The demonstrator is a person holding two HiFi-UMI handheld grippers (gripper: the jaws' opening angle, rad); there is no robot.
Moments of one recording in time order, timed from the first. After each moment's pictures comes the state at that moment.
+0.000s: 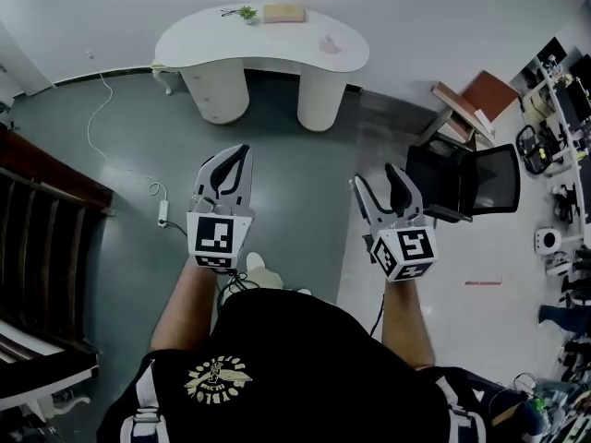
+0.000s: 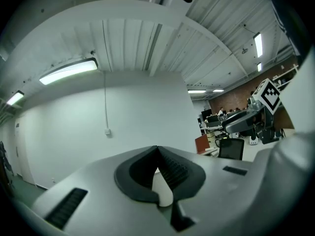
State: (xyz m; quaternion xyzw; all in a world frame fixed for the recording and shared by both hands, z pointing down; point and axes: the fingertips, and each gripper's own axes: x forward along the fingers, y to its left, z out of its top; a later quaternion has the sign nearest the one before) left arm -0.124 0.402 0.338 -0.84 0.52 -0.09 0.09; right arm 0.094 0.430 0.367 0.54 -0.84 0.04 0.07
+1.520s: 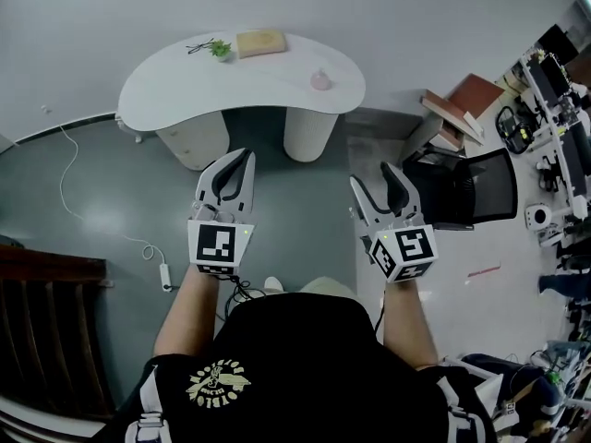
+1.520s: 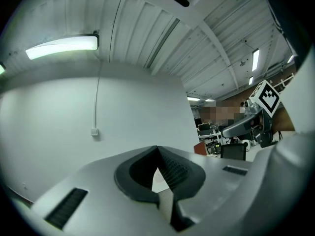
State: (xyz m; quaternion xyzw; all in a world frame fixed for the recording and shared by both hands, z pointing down) left arm -0.197 0.097 0.338 -0.89 0.44 -0.05 0.09; right arm -0.002 0.154 0.360 0.60 -0.79 0.04 0.09
